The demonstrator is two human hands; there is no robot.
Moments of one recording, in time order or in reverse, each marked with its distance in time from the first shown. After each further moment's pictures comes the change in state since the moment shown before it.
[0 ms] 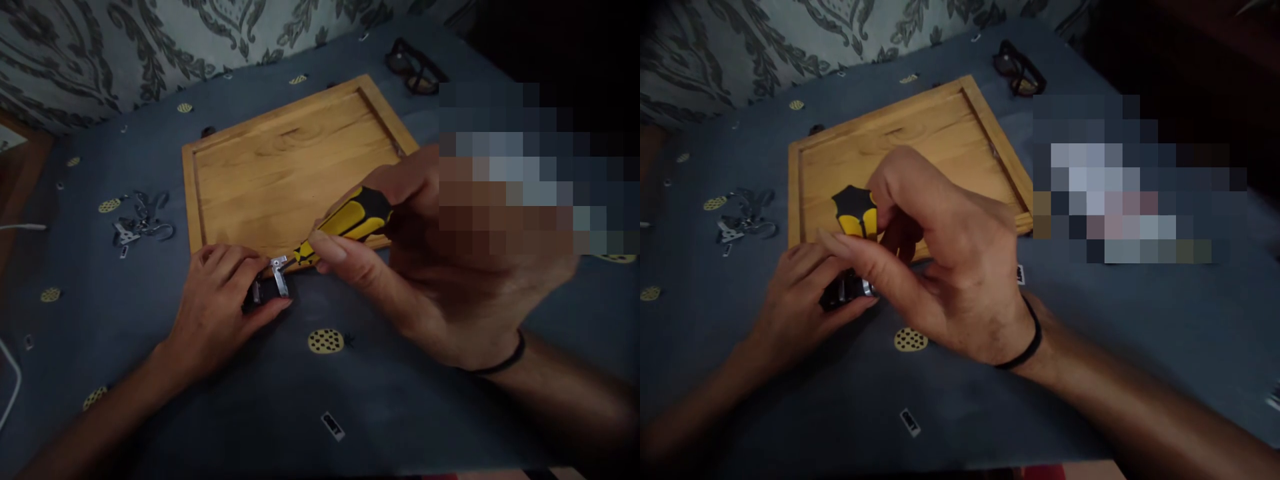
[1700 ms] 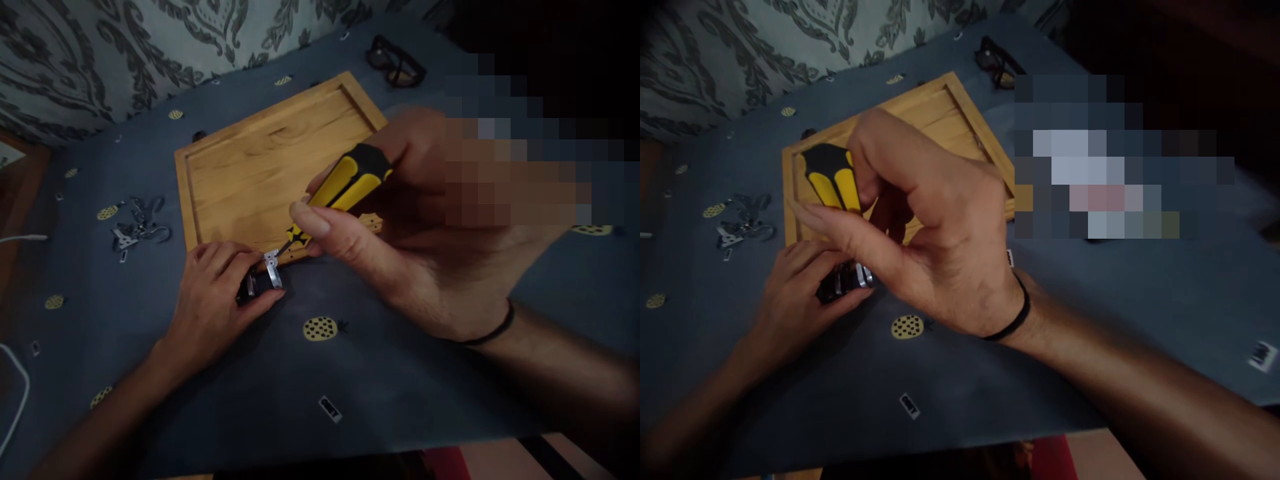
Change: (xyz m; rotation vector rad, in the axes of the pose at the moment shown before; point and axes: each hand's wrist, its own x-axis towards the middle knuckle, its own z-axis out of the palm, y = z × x) left_hand 0.001 0.002 -0.004 0.000 0.008 -0.021; right_hand 0.006 -0.007 0.000 -0.054 0.065 -0.012
